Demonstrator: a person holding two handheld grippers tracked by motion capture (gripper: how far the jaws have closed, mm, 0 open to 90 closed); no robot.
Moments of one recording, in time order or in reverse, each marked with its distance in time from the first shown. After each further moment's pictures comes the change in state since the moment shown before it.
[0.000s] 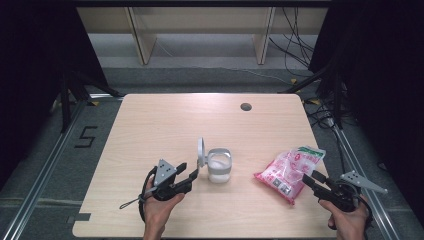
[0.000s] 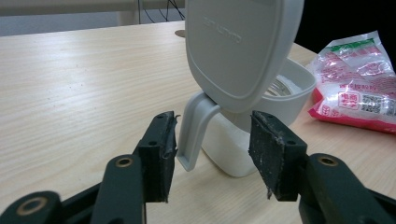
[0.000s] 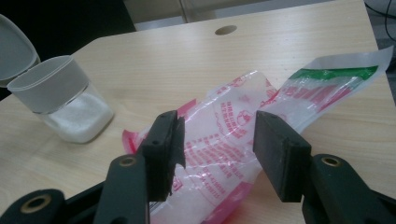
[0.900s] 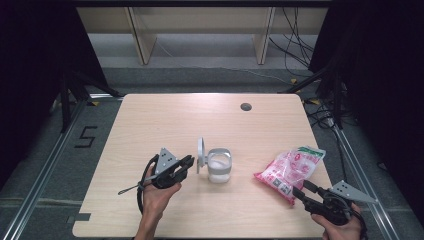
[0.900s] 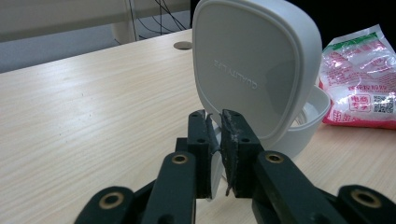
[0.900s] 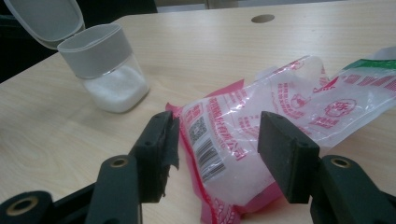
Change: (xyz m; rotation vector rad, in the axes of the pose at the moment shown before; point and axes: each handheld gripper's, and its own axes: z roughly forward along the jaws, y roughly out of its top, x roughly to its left) left arm 0.010 0.022 0.009 -0.006 -0.023 0.091; right arm 0.038 -0.014 -0.010 0.069 0.073 -0.063
